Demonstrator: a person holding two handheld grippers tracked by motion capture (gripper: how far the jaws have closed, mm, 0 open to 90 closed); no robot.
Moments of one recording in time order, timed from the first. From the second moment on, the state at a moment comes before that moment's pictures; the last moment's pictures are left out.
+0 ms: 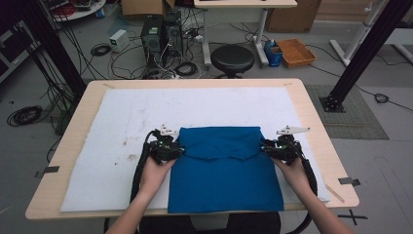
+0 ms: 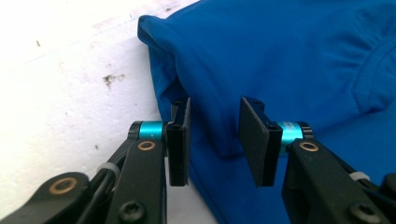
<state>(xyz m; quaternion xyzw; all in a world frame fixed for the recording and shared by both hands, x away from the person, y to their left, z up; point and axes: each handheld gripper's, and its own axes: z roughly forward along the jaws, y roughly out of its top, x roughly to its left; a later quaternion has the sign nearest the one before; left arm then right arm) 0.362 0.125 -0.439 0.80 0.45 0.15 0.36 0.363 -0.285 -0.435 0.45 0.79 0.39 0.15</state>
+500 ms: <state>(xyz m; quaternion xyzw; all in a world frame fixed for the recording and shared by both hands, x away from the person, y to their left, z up) 0.360 0.125 -0.434 0.80 0.44 0.15 0.38 0.361 -0.278 -0.437 0.42 0.81 0.38 0.15</state>
